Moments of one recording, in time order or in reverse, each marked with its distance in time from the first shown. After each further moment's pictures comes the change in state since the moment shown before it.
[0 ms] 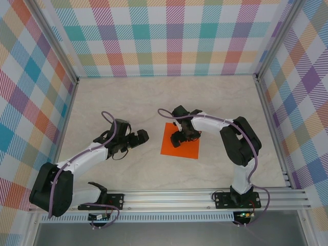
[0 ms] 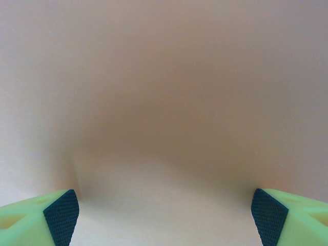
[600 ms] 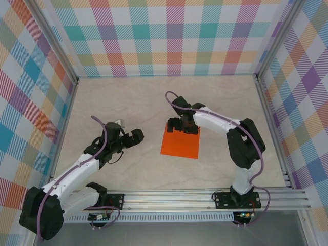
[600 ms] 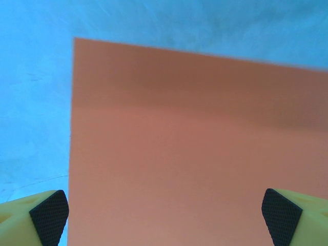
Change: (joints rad) left arm 0.000 -0.245 -0.072 -0.005 -0.094 0.035; right arm -0.003 -0.036 0.113 -0.032 0.014 0.501
